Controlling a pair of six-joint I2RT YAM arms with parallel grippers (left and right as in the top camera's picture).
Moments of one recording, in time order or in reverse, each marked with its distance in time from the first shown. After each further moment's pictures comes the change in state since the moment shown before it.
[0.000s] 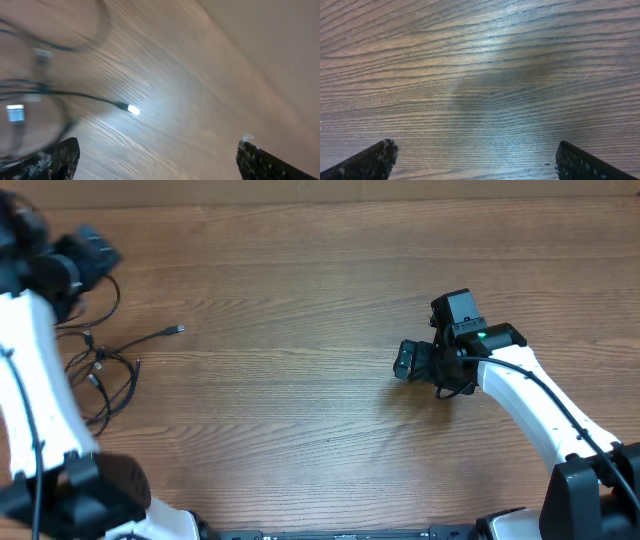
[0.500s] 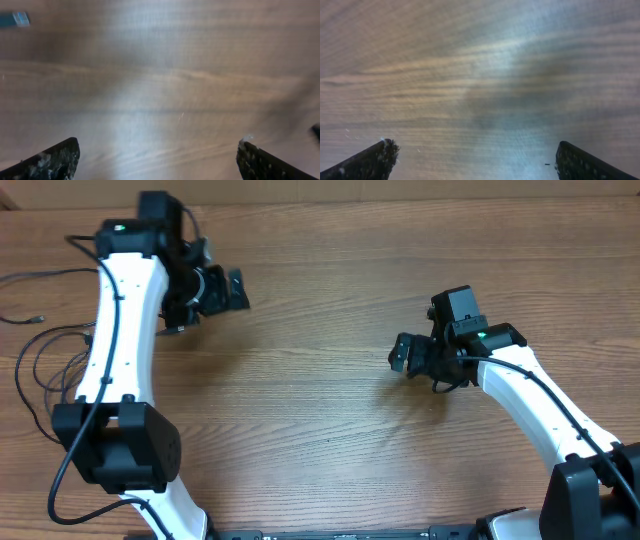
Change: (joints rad) left arm -0.381 0.155 -0.011 -0.287 0.006 0.229; right arm 0.000 0.000 0.000 0.101 -0.033 -0.002
